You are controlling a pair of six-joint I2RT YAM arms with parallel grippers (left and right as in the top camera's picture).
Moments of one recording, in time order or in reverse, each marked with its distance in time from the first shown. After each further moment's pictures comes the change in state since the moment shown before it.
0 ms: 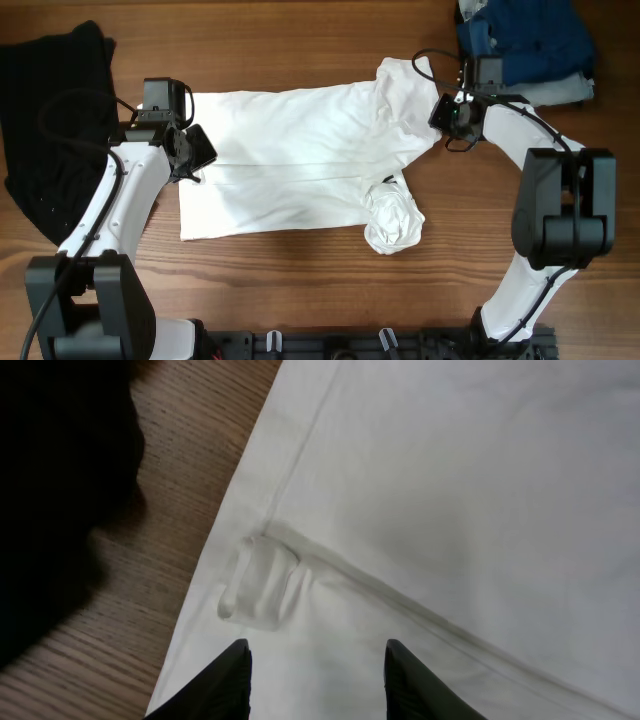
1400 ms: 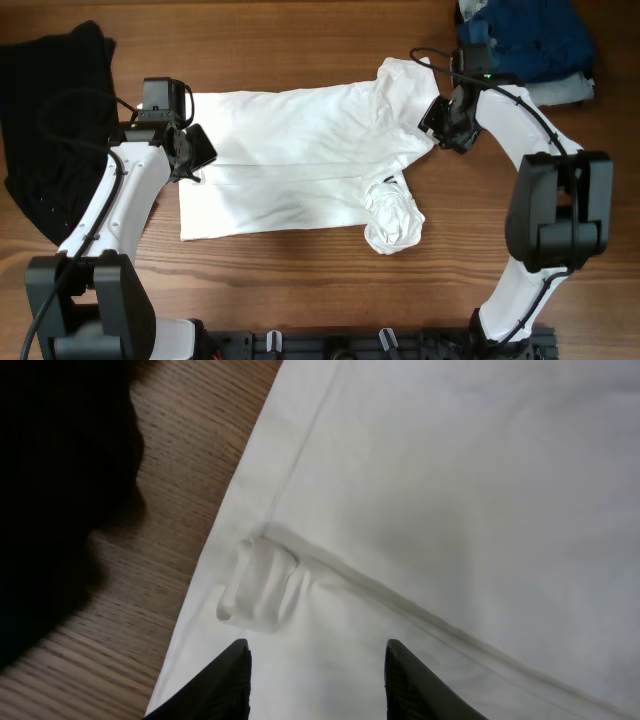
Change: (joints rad) left arm 0.000 0.000 0.000 0.003 0.000 0.000; right arm 0.060 -0.003 0.149 -0.389 0.053 0.186
